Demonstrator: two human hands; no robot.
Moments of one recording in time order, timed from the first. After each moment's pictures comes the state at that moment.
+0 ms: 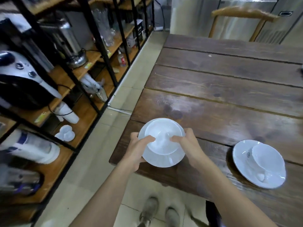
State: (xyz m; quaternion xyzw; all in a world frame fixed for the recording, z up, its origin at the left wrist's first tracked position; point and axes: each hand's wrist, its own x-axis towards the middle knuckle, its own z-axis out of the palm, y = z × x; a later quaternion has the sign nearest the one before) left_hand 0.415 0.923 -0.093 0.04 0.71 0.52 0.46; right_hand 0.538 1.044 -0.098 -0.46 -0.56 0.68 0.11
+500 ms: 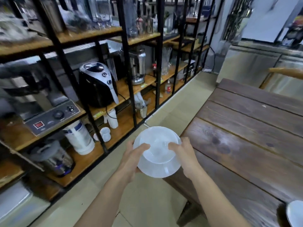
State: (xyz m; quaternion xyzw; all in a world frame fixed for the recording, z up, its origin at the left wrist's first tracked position) left_hand 0.357 0.767 -0.042 -0.03 0.68 0.67 0.30; right_hand 0.427 0.917 -0.032 -0.33 -0.66 0.67 0.09
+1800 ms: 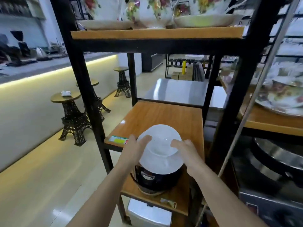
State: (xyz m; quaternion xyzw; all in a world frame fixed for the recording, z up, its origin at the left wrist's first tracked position) left_hand 0.096 0.123 0.042 -0.37 0.72 0.56 -0.17; right_hand -0.010 0.254 0.040 0.13 -0.73 0.61 -0.28
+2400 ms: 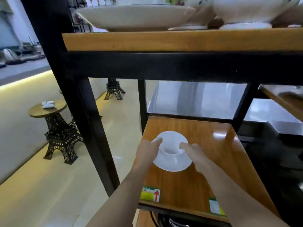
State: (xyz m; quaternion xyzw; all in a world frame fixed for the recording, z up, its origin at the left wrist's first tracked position) left_hand -0.040 -0.078 0.014 -0.40 0.73 0.54 -0.14; right_hand -0.120 0.054 0.013 0.03 -0.79 0.54 -0.27
